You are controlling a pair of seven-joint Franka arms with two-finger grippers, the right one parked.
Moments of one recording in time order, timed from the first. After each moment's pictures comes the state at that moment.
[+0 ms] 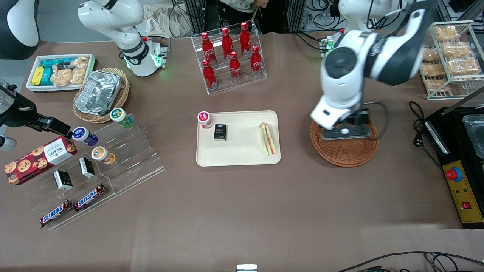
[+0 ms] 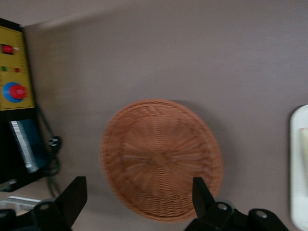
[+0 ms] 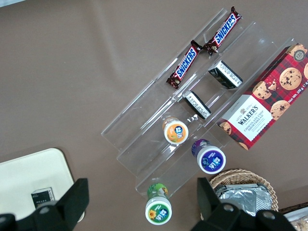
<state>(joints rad) 0.03 0.08 -0.49 -1.85 0.37 1.78 -0.49</state>
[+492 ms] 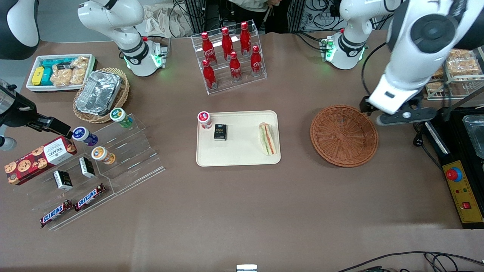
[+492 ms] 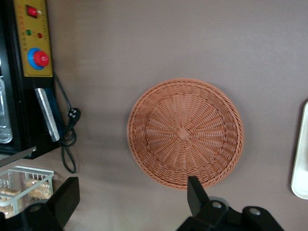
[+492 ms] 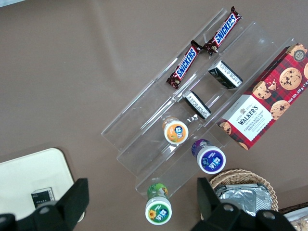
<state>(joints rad) 0.24 -0.09 -0.49 -1.85 0.18 1.67 -0.32</state>
